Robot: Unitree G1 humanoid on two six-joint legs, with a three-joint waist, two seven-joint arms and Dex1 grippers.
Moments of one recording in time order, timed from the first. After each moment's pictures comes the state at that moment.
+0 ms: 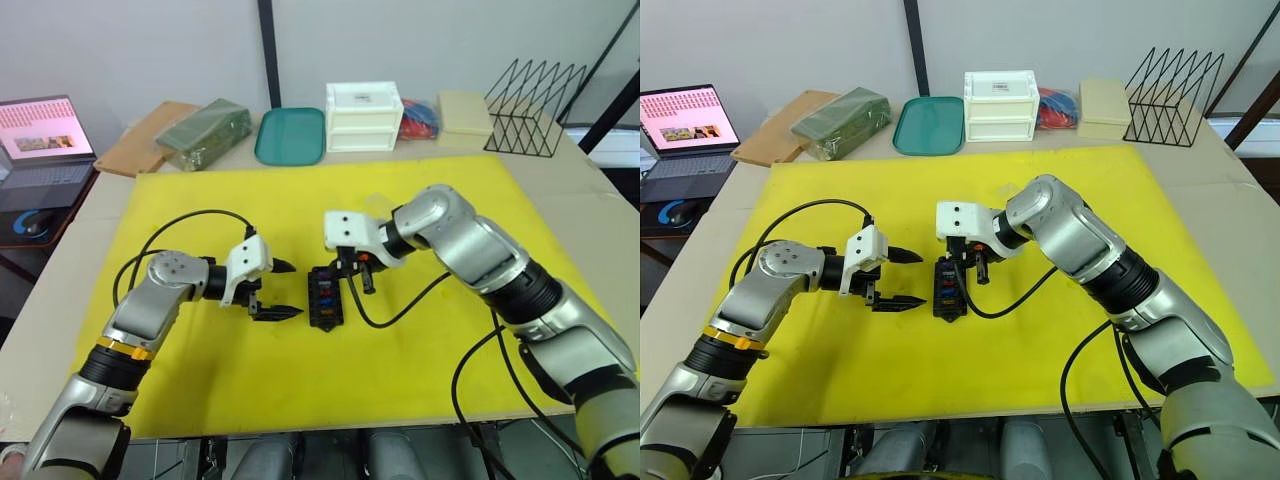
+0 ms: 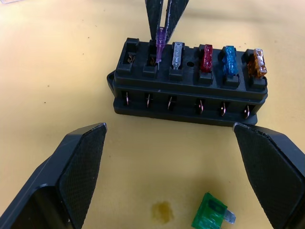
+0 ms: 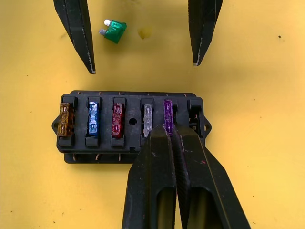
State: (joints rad) left arm -0.48 0.62 -0.21 0.02 -0.25 0.32 -1.19; right arm -1.00 -0.63 0.60 -0.08 0.05 0.78 1.25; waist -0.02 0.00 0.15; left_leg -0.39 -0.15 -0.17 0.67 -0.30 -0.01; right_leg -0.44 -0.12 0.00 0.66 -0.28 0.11
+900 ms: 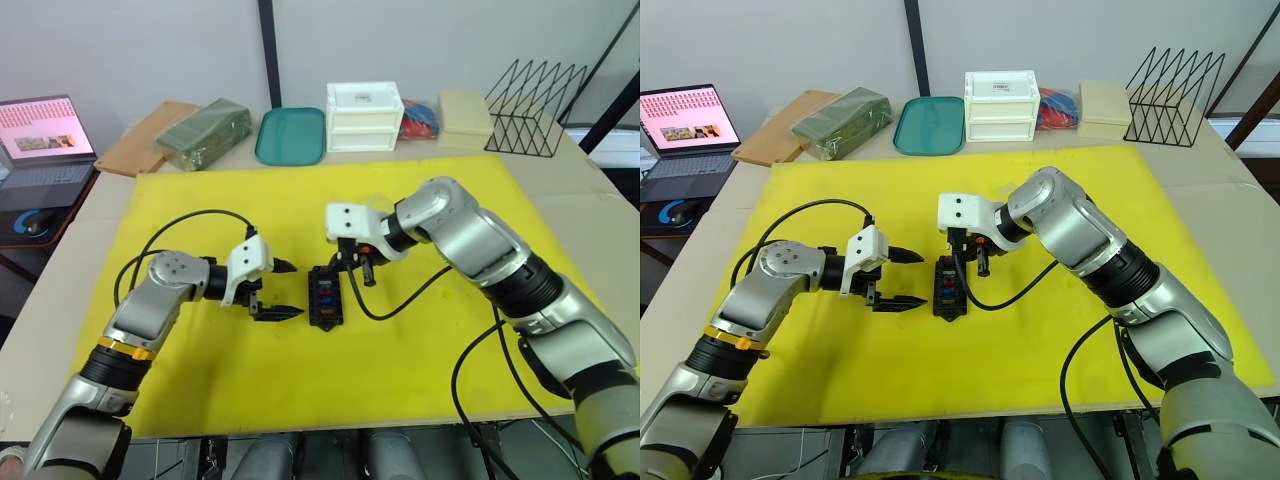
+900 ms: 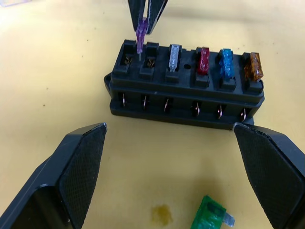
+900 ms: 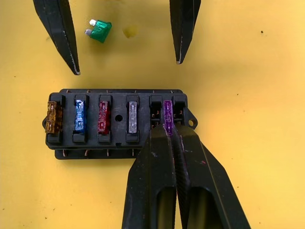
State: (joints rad) left arm -0.48 0.62 -0.21 0.02 -0.25 0.31 -1.20; right arm -1.03 -0.62 0.59 -0.05 0.04 0.80 1.25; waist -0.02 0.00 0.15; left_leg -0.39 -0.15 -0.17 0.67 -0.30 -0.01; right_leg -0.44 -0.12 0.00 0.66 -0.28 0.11
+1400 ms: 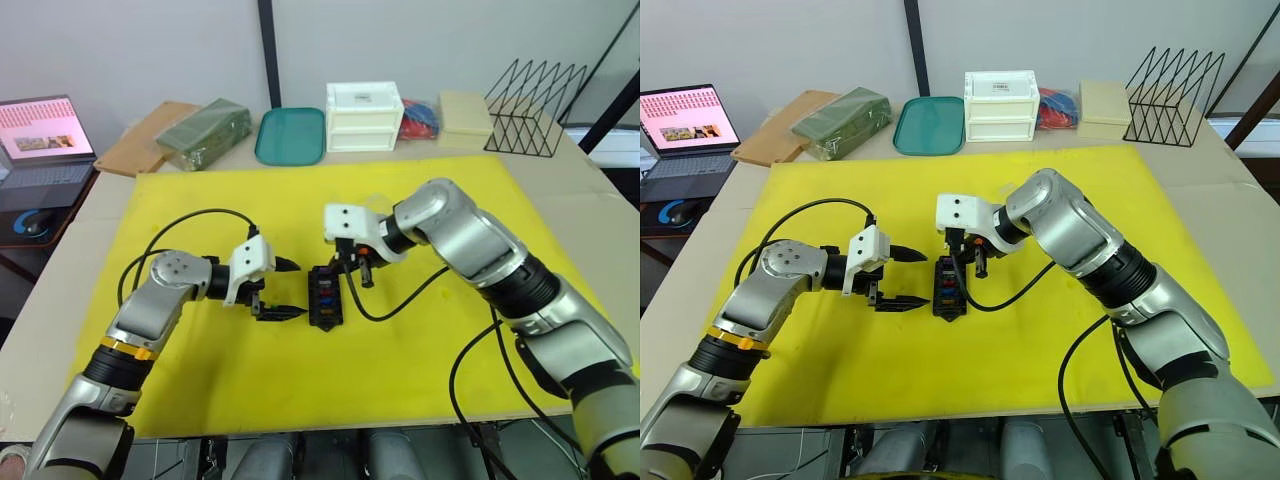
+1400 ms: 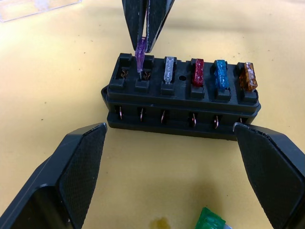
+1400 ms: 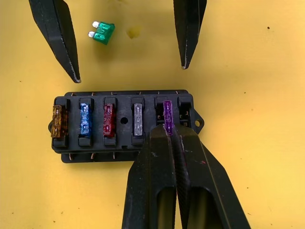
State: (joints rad) left arm -0.49 0.61 -0.21 0.02 -0.25 0.29 -1.20; right arm -1.03 -0.61 0.59 -0.06 0.05 0.86 1.26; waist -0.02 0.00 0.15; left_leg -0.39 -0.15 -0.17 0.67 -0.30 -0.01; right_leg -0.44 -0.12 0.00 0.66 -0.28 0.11
